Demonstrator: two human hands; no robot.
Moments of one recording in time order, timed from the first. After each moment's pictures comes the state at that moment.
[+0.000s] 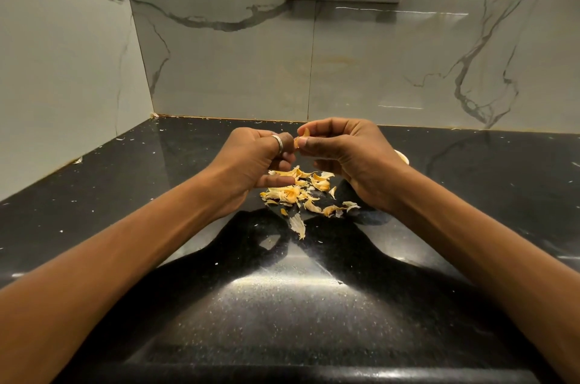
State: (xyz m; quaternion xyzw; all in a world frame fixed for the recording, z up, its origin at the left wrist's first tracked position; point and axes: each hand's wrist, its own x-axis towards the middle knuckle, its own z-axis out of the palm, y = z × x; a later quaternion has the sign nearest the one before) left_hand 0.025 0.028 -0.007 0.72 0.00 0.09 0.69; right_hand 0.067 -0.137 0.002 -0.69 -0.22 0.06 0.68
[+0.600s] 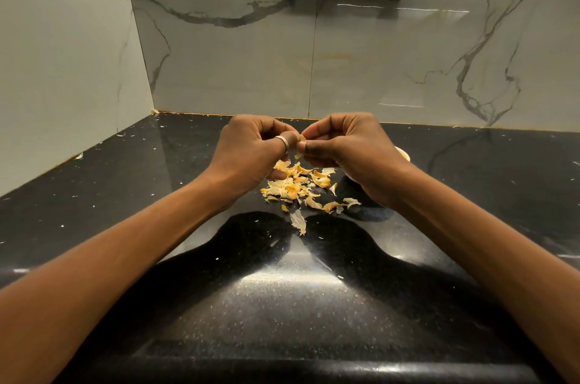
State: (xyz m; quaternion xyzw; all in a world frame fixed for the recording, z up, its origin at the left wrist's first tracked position) left_hand 0.030 0.034 -0.015 0.80 -0.08 0.25 0.53; right_hand 0.066 -0.138 0.003 -0.75 -0.26 0.02 0.61
